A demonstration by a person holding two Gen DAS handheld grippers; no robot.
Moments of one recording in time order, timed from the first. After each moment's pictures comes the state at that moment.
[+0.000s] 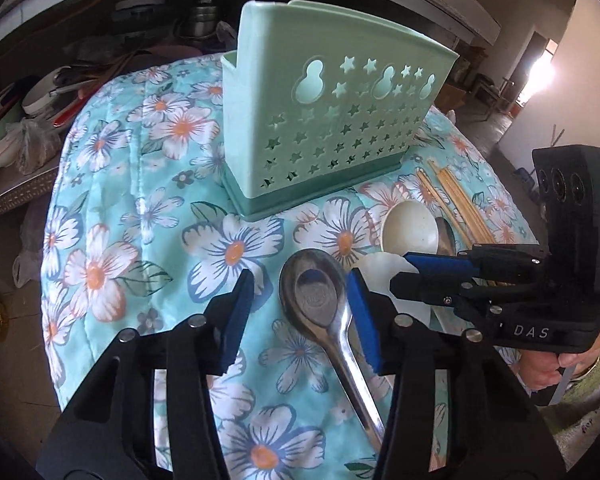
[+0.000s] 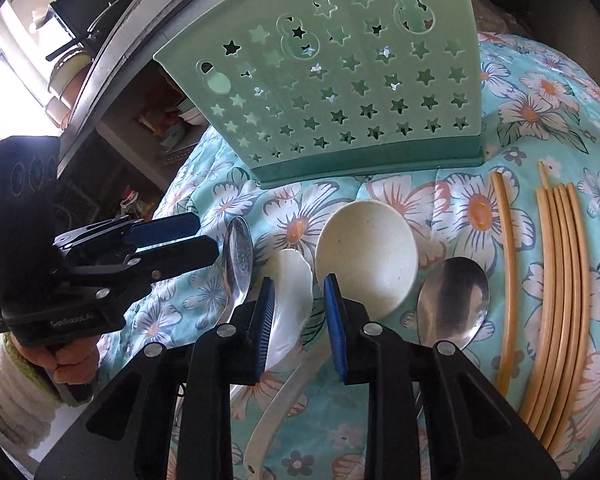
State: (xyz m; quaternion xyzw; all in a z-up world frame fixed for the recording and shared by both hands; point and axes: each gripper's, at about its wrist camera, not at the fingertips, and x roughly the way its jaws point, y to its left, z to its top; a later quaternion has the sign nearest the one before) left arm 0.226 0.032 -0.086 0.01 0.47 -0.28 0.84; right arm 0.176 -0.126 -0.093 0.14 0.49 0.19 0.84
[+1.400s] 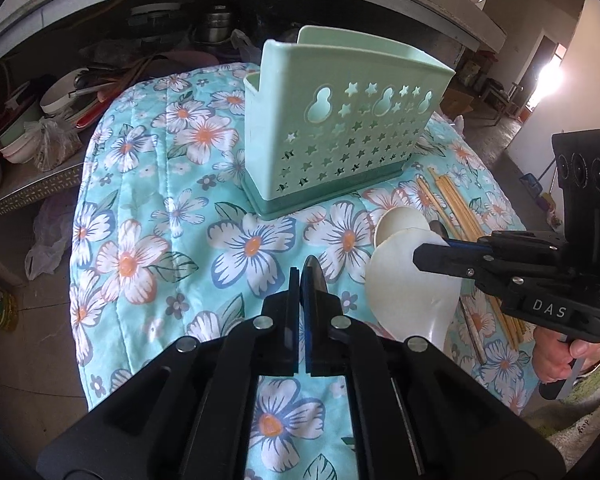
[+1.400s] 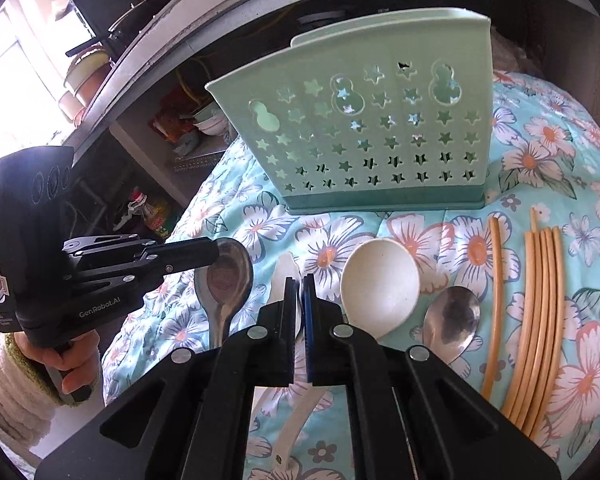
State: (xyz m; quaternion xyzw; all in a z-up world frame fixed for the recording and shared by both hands) left arm 0.202 0.047 -0.059 0.01 0.45 -0.25 0.86; right arm 0.167 -0.120 -0.052 0.12 0.46 0.21 0.86
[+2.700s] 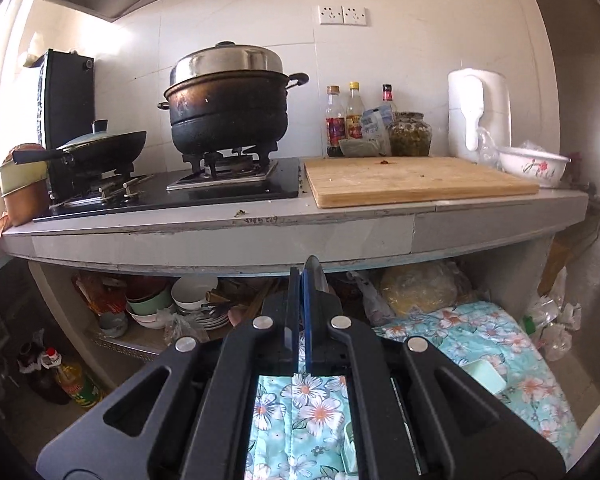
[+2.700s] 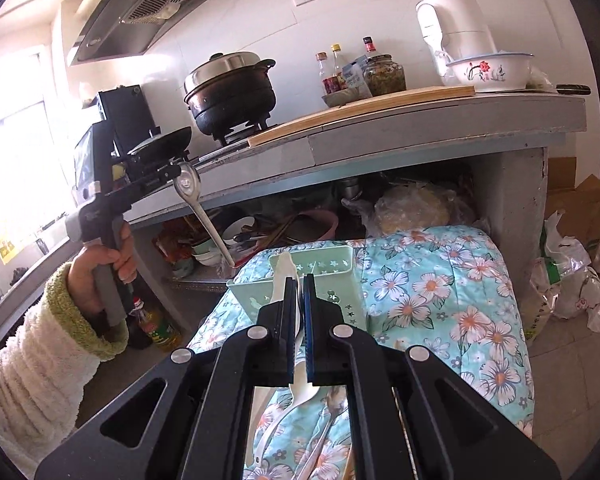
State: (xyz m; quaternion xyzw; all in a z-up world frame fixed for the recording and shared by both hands) left arm 0.278 0.018 0.156 0.05 0.17 -0.02 0.98; right arm 0.084 -0.238 0.105 0.14 0.25 0.15 0.95
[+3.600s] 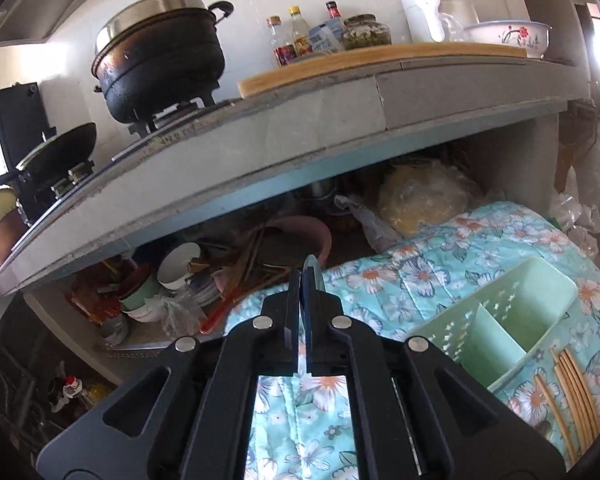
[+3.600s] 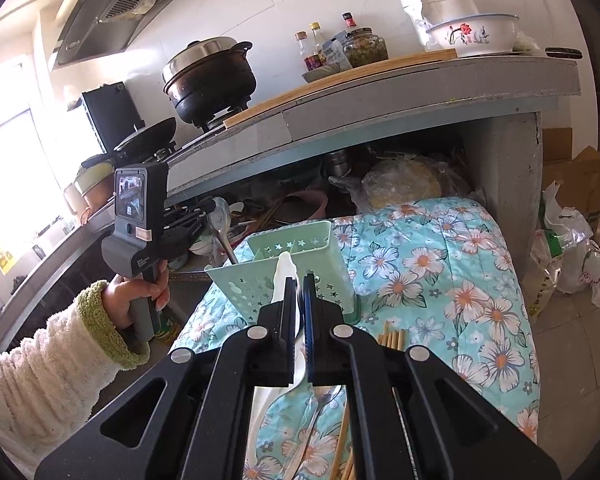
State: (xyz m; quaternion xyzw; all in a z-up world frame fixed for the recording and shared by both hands) left arm 0.312 -0.021 0.049 0.16 0.26 -0.05 0.95; right arm 0.100 -0.254 0.079 0.16 0.28 0.14 0.93
